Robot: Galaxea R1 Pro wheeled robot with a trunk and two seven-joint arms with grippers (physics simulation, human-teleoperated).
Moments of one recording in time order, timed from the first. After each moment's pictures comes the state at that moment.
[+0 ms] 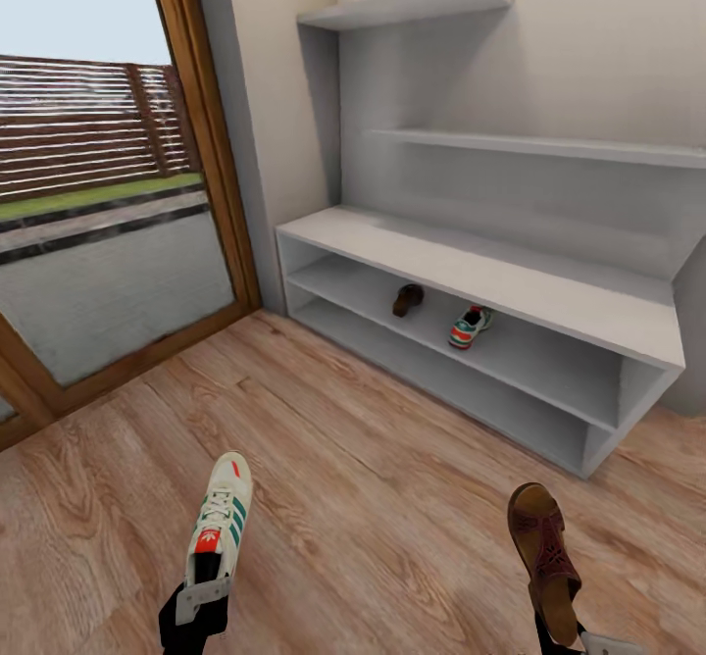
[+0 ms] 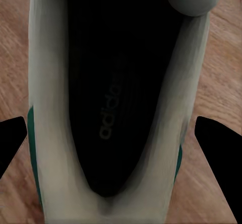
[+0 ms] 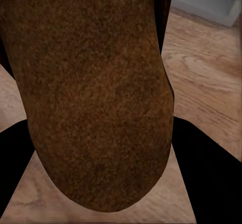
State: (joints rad) left arm -0.35 0.01 0.14 -0.22 0.02 -0.65 0.03; right arm -0.24 0.00 -1.03 -0.48 0.58 -0.63 0.39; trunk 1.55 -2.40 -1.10
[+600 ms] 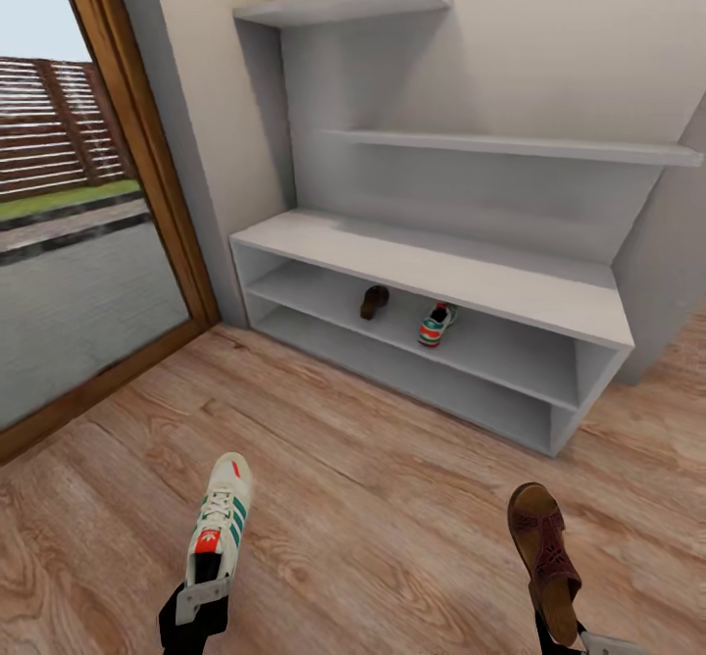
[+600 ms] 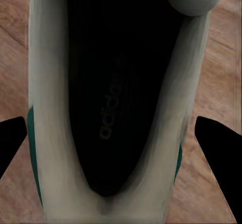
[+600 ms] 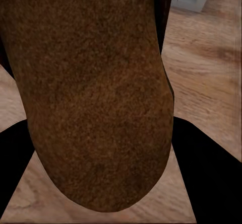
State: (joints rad) left arm -0.35 0.01 0.14 -0.22 0.02 -0.65 0.03; right arm -0.24 0.00 -1.03 -0.48 0.59 -0.63 0.39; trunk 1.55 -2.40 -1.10
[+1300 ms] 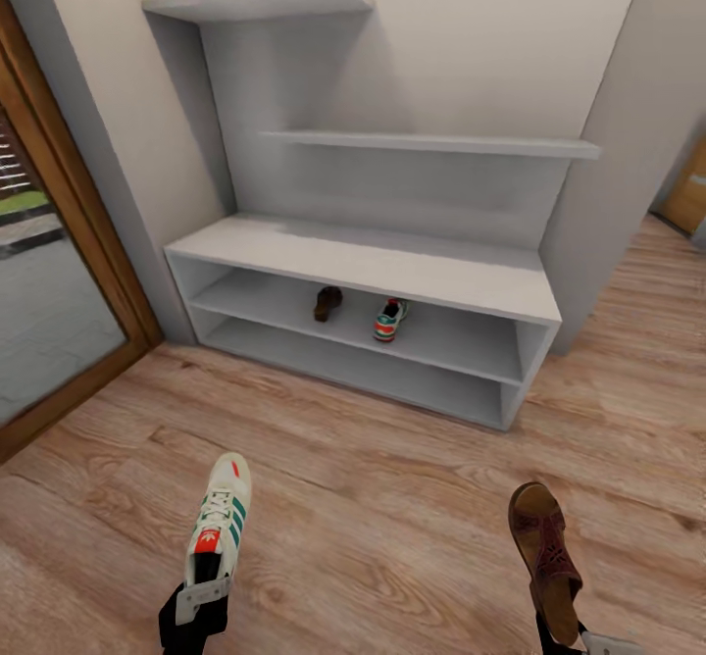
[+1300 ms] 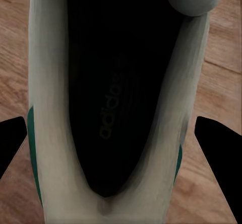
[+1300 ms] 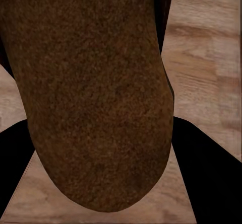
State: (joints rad) left arm -0.35 0.01 0.14 -0.22 0.02 -0.65 0.03; right arm -0.24 0.00 -1.04 -0.48 0.58 -0.63 0.39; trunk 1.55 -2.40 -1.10
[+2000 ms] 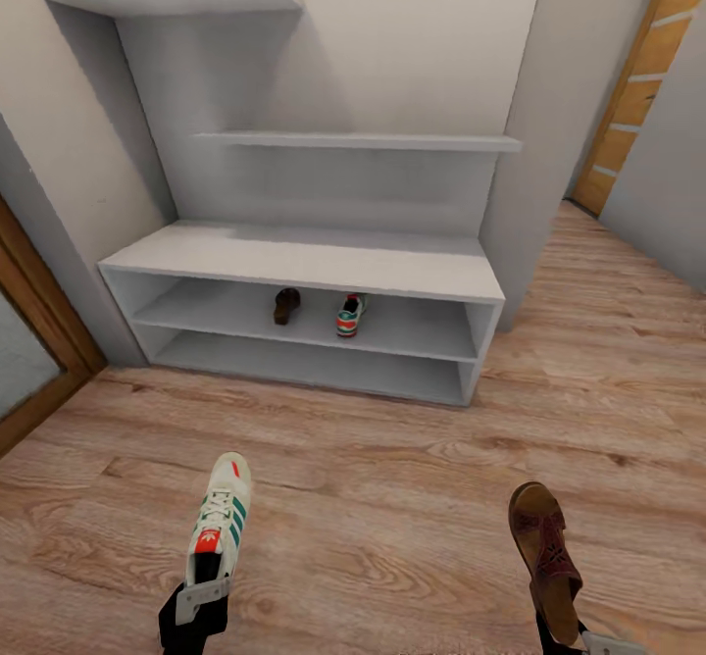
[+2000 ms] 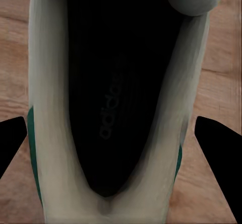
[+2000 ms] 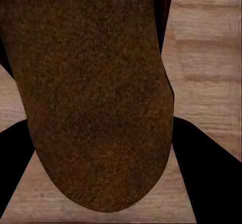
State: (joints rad) left arm -0.35 0.01 0.14 -0.22 0.02 -0.65 0.03; right arm -0.24 0.00 -1.03 -0.48 0.58 -0.63 0.39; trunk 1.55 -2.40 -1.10
